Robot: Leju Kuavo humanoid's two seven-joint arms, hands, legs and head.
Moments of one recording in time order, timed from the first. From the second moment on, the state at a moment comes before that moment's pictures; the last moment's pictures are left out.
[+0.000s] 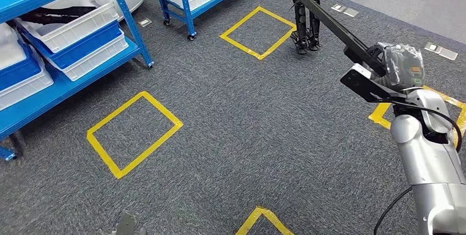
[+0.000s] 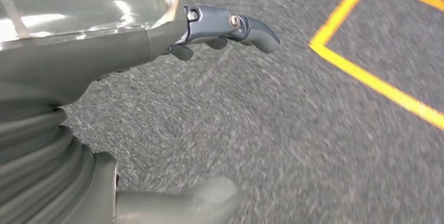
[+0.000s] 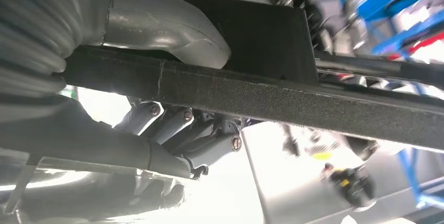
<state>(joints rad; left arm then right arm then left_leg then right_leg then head) -0.10 -0.17 0.64 -0.21 -0.72 0.36 -0.49 -0.71 -0.39 0.22 -1.16 0.91 -0.23 -0.19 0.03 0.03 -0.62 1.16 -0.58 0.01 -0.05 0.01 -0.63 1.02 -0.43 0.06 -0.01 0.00</state>
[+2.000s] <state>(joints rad) -0.09 -0.16 0.65 -0.21 -0.74 0.33 -0.53 -0.78 -0.55 0.17 -1.17 0.92 -0.19 -0.13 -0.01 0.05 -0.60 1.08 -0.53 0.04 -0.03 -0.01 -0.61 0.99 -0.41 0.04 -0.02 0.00</state>
